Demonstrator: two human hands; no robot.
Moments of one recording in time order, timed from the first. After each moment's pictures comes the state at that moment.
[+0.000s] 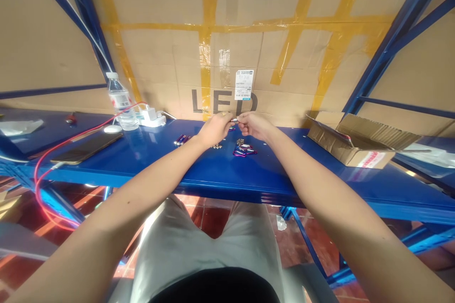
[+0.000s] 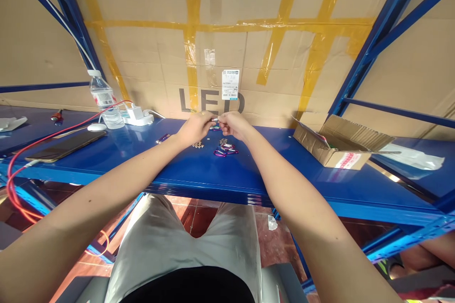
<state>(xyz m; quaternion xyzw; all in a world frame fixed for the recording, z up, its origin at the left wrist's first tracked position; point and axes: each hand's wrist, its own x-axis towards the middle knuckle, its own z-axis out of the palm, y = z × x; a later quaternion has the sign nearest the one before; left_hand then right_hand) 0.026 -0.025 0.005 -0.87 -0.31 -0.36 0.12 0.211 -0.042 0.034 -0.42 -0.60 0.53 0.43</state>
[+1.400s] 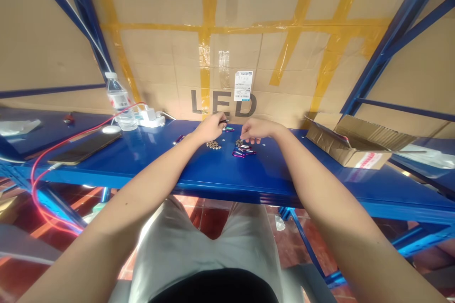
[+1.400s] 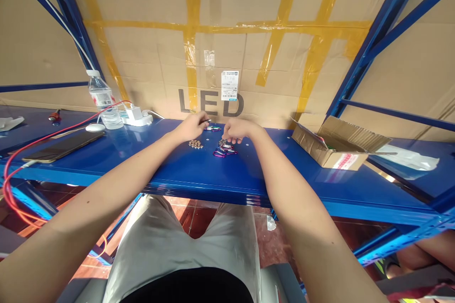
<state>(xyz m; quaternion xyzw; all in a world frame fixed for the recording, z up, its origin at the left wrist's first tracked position) 0.015 -0.019 0.010 -0.83 -0.44 -0.34 -0.07 0.231 -0.049 0.053 -0.56 -0.79 0.25 0.07</state>
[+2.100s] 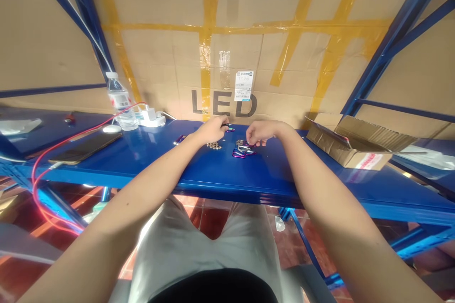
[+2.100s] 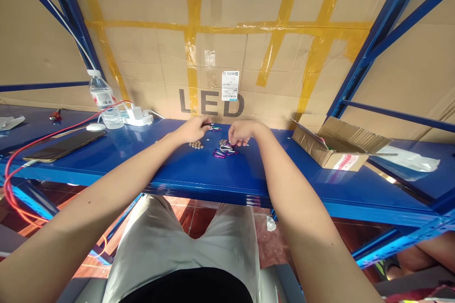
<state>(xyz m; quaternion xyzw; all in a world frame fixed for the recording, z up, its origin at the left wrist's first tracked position) 0.016 -0.017 0.007 -0.86 -0.40 -0.31 -0.07 0.242 -0.049 0.057 -0.58 -0.77 0.27 -0.02</state>
